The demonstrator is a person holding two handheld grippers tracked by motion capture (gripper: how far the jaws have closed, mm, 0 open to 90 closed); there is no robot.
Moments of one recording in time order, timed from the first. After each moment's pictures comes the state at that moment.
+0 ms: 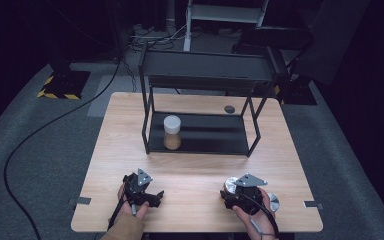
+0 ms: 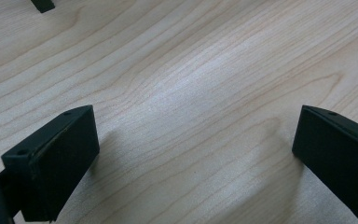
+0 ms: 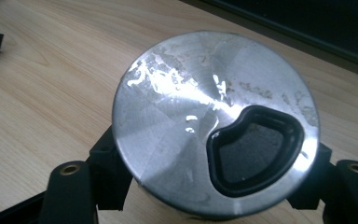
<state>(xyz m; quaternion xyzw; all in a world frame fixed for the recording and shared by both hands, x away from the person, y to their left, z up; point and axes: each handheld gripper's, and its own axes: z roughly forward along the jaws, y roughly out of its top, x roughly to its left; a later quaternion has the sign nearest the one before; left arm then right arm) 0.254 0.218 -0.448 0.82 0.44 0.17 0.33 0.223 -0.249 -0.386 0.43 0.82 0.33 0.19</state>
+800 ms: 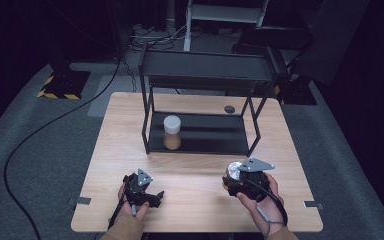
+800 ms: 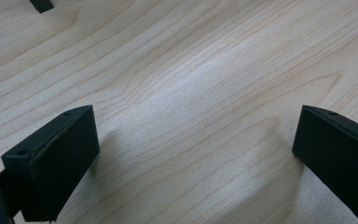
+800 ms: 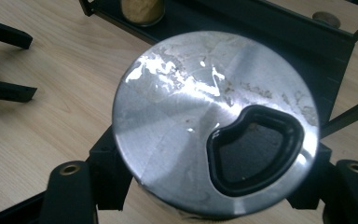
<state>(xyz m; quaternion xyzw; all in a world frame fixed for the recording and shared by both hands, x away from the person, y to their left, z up) 0.254 0.218 -0.448 0.82 0.44 0.17 0.33 0.234 -0.243 -0.318 0.41 0.82 0.34 0.21</state>
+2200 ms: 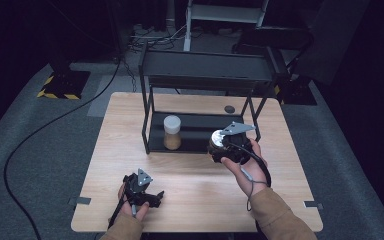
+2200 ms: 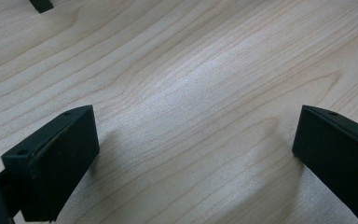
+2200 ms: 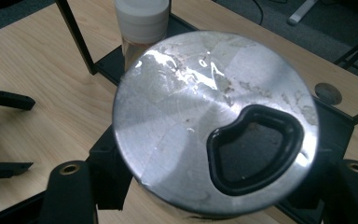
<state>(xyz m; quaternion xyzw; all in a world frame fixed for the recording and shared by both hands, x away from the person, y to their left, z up) 0.254 0.218 -0.448 0.82 0.44 0.17 0.33 0.308 -0.203 -0.274 0.36 0.84 0.35 0.22</state>
